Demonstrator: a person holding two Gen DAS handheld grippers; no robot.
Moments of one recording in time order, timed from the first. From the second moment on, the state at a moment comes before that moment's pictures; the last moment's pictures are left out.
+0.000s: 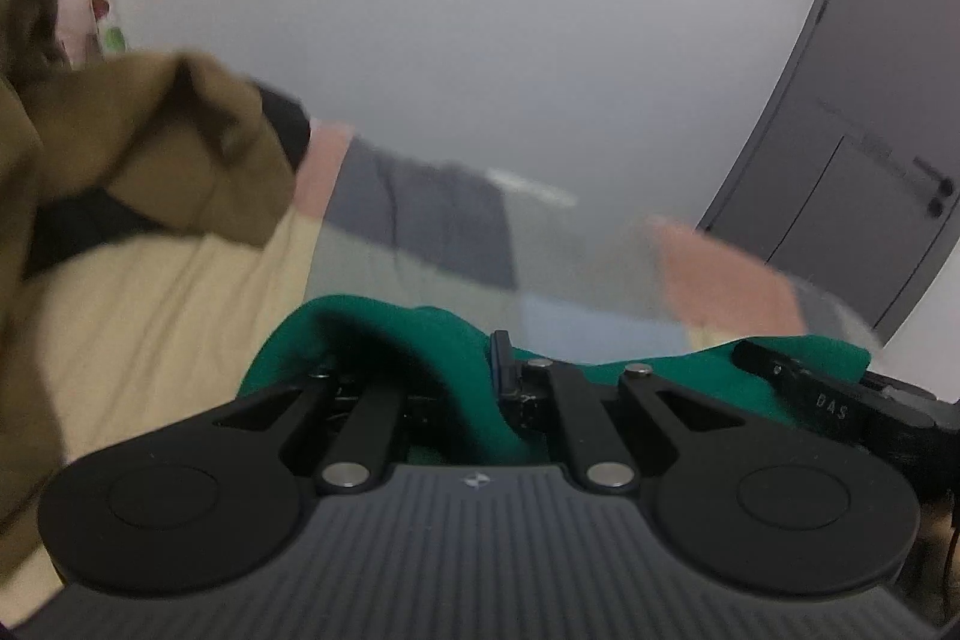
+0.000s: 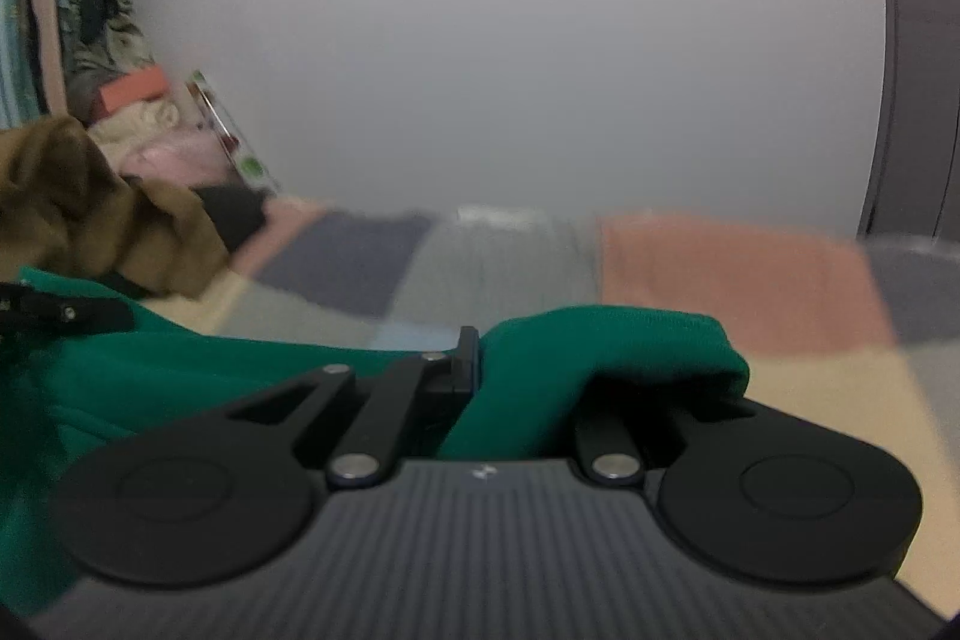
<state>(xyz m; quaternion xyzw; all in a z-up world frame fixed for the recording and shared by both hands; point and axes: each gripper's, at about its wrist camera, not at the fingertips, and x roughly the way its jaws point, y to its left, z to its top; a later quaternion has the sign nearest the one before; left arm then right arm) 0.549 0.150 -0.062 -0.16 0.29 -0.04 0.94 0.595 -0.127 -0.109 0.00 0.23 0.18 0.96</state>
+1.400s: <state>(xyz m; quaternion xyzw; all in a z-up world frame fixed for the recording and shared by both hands) 0.223 0.121 0.002 -0.15 0.33 -0.02 0.93 0.327 -0.197 -0.037 0.06 0.25 0.18 0.95</state>
